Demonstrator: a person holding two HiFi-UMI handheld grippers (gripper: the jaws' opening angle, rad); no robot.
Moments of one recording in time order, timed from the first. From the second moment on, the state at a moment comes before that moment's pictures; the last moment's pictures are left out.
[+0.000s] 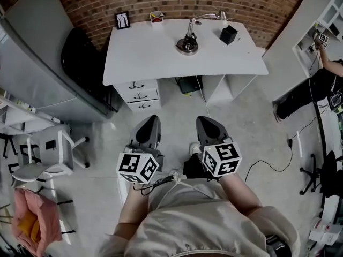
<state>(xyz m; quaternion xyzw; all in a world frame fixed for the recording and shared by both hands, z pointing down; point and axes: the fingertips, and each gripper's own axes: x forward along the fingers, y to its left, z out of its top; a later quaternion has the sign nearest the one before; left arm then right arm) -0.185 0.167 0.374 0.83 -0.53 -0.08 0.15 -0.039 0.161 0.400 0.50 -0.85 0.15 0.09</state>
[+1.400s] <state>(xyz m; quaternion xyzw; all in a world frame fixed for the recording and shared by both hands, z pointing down) -0.165 -0.268 0.403 0.82 -0.54 -0.05 0.19 -0.017 -0.282 0.436 0.48 -0.85 0.18 0.11</state>
